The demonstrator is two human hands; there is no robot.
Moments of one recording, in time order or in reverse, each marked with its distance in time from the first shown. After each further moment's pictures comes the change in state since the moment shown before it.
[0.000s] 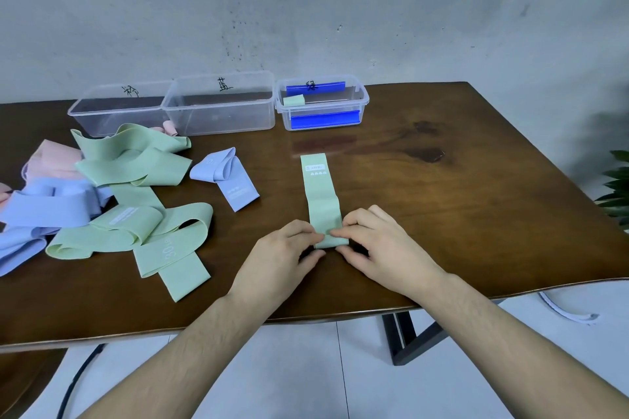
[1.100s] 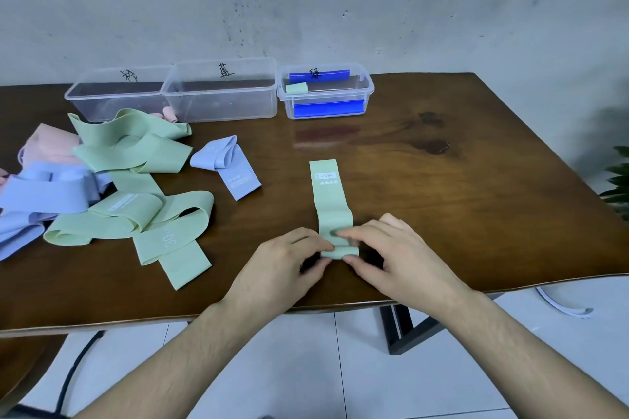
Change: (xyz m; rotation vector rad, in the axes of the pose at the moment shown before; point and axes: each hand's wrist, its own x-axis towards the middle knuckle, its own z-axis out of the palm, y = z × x) left_hand -0.018 0.009 -0.006 -0.114 -0.023 0.083; right_hand -0.026 -0.014 -0.012 0.082 -0.033 0.045
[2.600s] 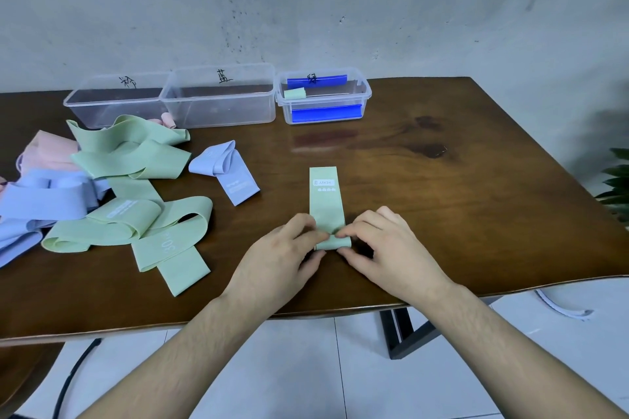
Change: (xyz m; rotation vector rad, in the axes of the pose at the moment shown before) left_hand 0.010 -0.010 -0.001 0.183 -0.020 0.023; right_hand 0.016 0.002 0.009 -0.074 0.089 0.029
